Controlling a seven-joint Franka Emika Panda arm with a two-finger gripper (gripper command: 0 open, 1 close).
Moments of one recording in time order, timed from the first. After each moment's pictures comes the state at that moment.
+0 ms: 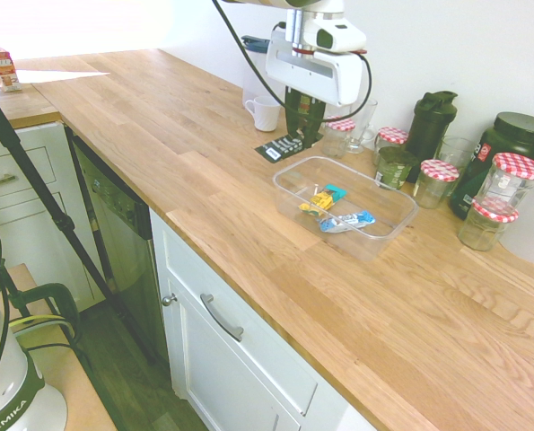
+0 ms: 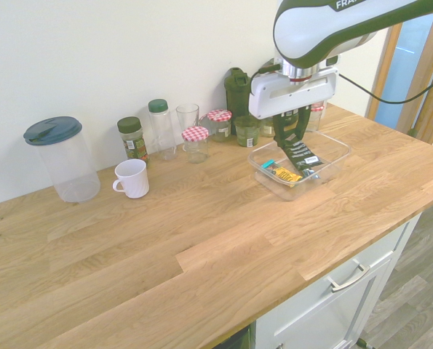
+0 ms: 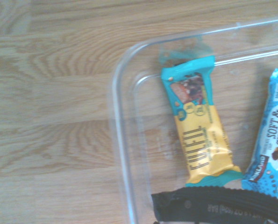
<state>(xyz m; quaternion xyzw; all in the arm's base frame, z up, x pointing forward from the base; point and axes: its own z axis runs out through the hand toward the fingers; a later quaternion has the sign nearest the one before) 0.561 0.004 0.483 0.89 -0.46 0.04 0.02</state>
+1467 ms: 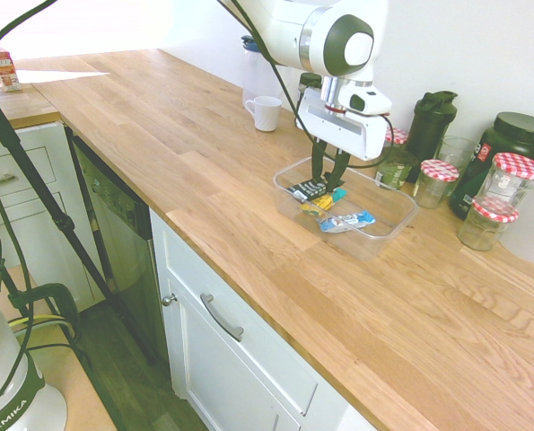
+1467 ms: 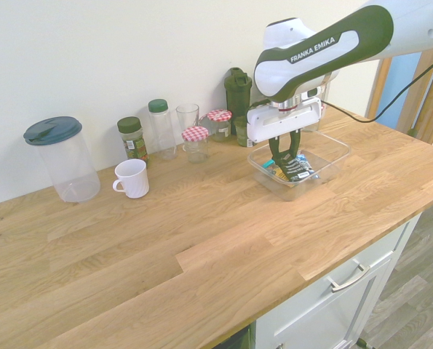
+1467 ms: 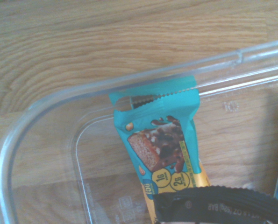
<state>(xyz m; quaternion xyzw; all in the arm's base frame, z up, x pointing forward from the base) 0.632 -0.030 0.389 0.89 -0.46 -0.01 0.05</state>
